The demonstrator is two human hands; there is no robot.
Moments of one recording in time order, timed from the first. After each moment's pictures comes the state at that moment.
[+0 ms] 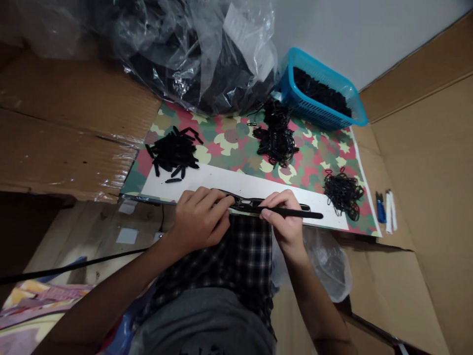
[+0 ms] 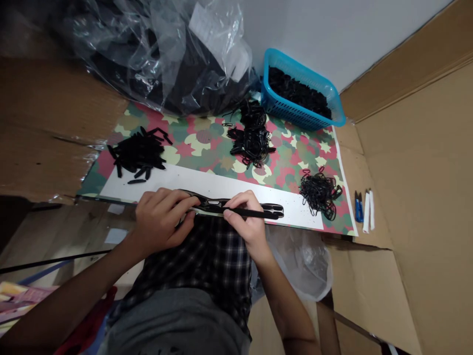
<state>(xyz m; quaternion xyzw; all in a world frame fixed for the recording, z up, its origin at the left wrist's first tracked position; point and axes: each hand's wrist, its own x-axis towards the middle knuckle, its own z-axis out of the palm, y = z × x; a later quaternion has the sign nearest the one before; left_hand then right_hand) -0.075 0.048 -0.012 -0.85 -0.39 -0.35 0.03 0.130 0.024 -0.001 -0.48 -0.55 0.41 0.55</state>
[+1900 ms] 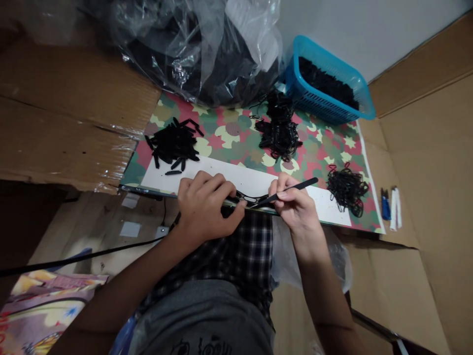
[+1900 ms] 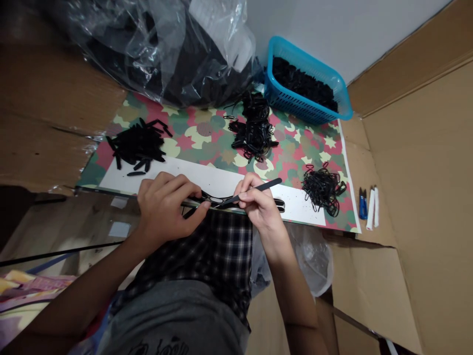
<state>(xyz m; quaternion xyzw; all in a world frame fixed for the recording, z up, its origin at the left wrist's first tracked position) -0.053 0.047 0.001 -0.80 -0.50 -0.34 -0.01 0.149 0.057 0.018 -0.46 -0.41 0.63 0.48</state>
